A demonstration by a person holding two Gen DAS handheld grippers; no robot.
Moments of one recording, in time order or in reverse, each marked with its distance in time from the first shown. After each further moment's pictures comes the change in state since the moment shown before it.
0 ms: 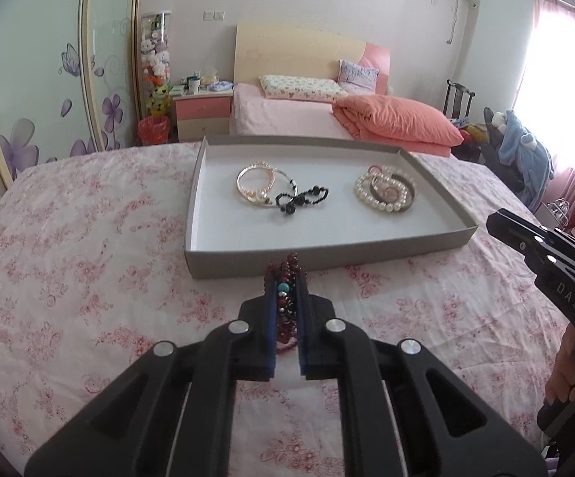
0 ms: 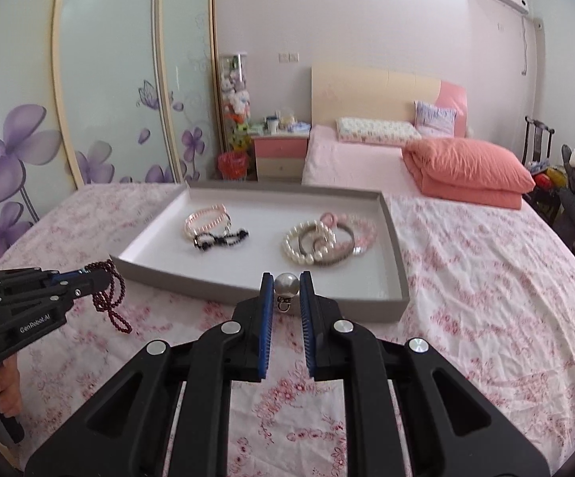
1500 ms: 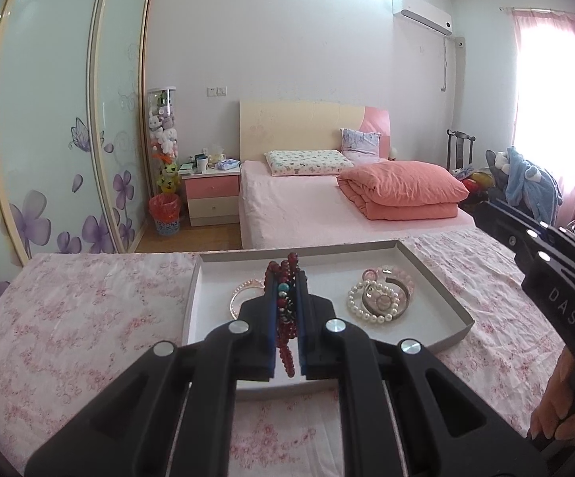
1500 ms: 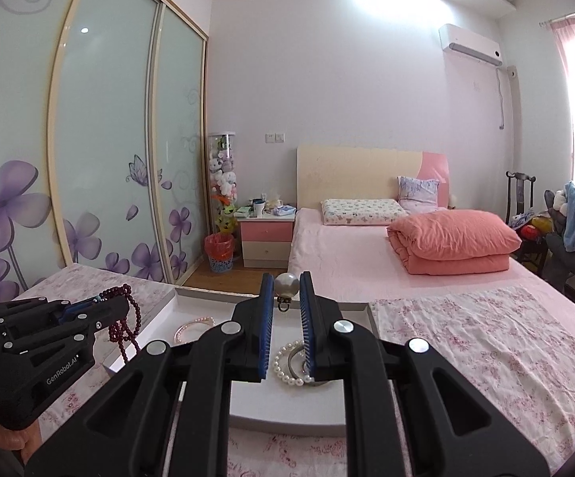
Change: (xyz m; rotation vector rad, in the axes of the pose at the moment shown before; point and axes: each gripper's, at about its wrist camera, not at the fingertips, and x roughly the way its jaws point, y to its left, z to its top) left arm -0.004 -0.029 0.068 0.057 -0.265 0.060; right arm -0.001 0.002 0.053 0.015 -0.288 -0.055
